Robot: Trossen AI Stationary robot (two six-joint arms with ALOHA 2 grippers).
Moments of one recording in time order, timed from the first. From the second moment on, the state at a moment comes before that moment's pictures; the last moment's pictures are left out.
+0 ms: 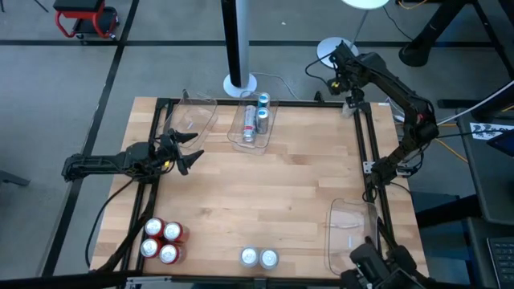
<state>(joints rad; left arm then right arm) 0.04 0.01 0.01 0.06 -0.42 -0.12 -0.97 1.61 1.58 -1.26 0.37 -1.21</state>
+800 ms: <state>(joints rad) 0.04 0.01 0.01 0.06 -0.42 -0.12 -1.02 1.62 1.49 -1.21 0.43 -1.05</state>
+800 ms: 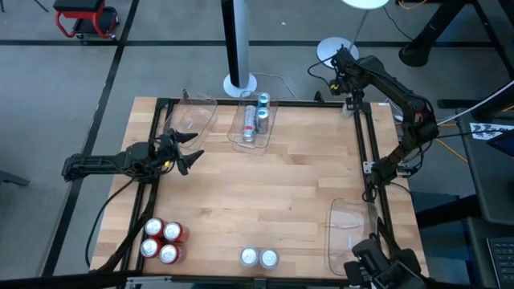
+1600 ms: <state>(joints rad) 0.04 0.01 0.01 0.06 -0.42 -0.12 -0.87 1.75 1.49 -1.28 0.53 -1.03</state>
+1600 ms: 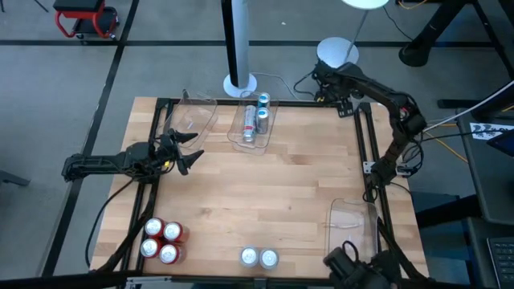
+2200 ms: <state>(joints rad) 0.04 0.01 0.01 0.06 -0.42 -0.12 -0.87 1.84 1.49 -1.33 0.57 -1.05</state>
